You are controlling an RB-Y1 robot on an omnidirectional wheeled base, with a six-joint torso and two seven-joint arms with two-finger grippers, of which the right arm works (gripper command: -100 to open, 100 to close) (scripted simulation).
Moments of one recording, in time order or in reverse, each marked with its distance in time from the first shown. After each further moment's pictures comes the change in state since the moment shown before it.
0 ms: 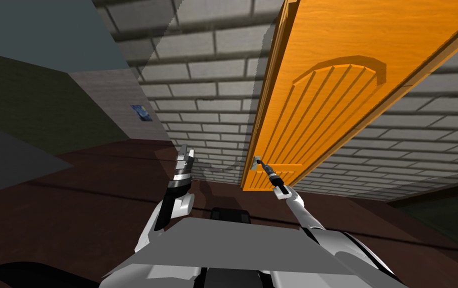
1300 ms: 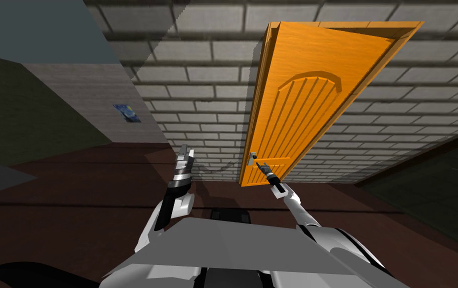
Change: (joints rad) arm -0.022 0.022 0.002 0.003 0.135 0.023 0.328
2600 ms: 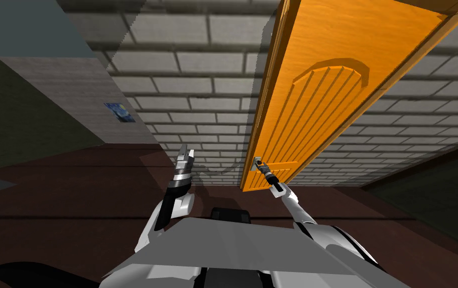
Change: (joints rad) arm -0.019 0.024 -0.018 0.018 0.048 0.015 0.132
